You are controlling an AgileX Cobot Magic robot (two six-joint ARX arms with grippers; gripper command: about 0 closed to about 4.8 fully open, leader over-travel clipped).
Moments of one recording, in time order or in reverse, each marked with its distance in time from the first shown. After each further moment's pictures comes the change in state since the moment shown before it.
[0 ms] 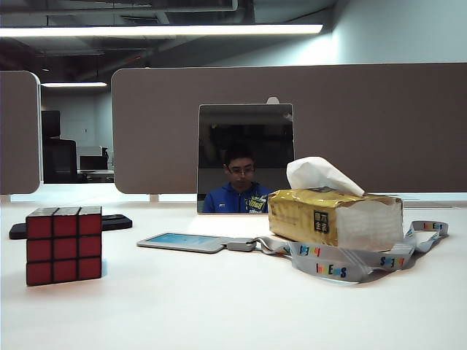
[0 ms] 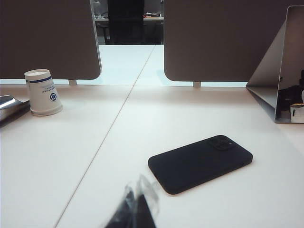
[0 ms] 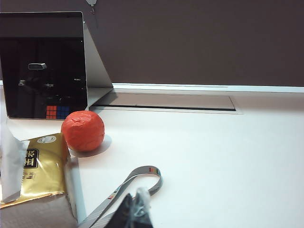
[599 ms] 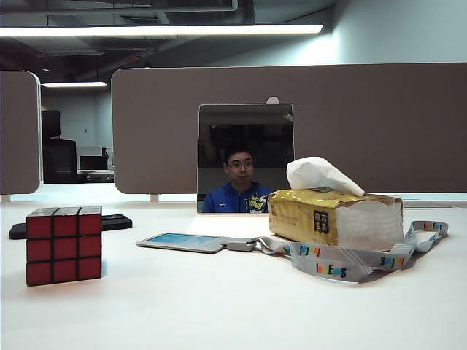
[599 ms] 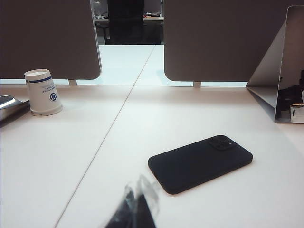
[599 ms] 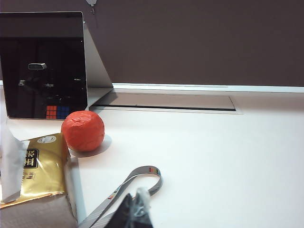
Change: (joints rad) left arm 0.000 0.000 0.000 0.000 0.000 0.000; right arm 0.000 0.000 0.000 0.000 0.000 0.000
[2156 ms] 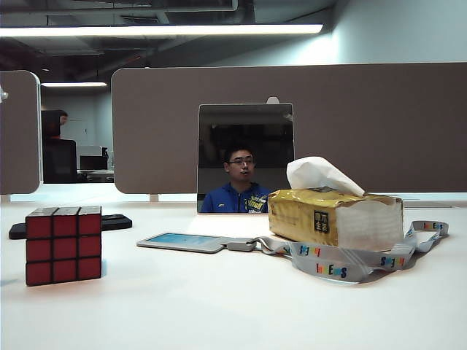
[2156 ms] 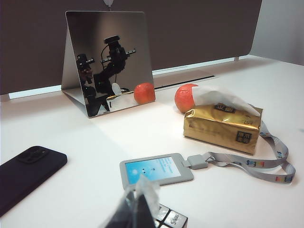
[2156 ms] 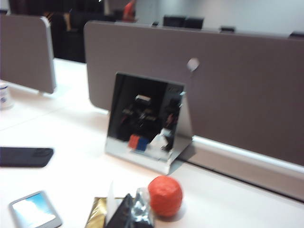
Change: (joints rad) left arm 0.000 0.000 0.000 0.001 0.721 -0.039; right arm 0.005 0.358 0.394 0.039 -0.377 -0.053
